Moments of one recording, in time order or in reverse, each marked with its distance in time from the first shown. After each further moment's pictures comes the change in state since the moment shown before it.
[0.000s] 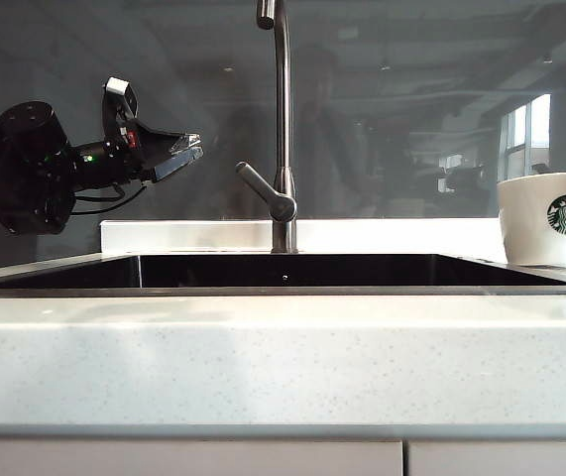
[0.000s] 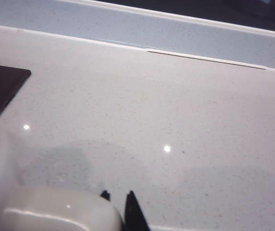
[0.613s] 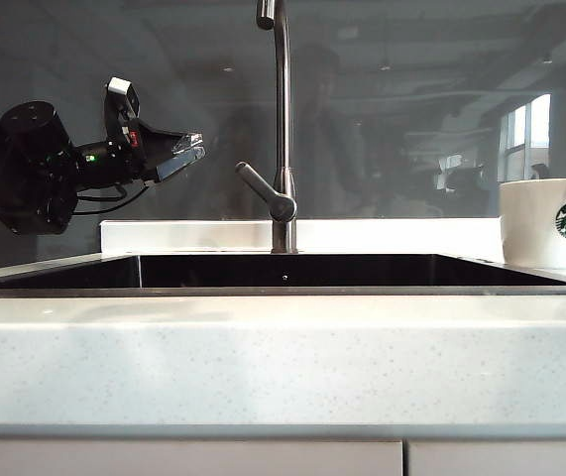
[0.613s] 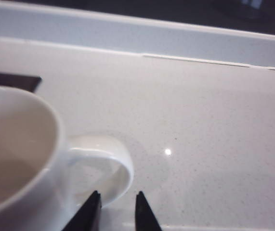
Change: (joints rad) left arm -0.005 0.000 0.000 0.000 -0.001 -0.007; right arm -0.001 -0.161 -0.129 -0.008 0.020 0.047
